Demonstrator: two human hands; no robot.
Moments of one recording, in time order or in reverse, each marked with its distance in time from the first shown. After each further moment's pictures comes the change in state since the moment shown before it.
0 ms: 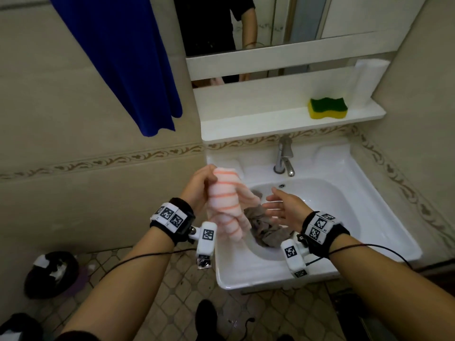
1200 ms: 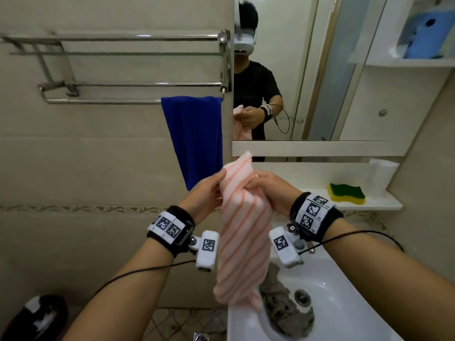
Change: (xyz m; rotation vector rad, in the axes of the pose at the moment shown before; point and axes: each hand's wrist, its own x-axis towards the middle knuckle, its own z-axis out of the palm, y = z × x) left_hand -0.025 0.143 -0.014 0.170 -0.101 0.205; right_hand -0.101 -0.198 0.138 -0.199 -0.534 -0.621
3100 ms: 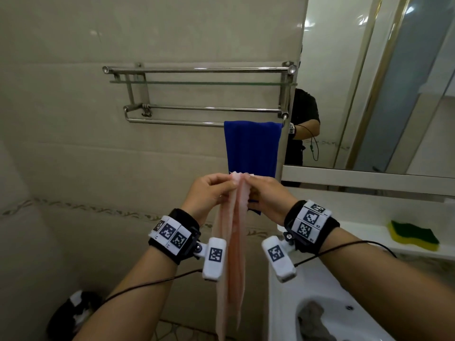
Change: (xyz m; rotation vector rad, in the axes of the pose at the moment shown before) left_hand -0.048 0.061 -0.092 0.158 0.330 0.287; right_hand 0.067 -0.018 0.113 -0.025 -0.065 -0.076
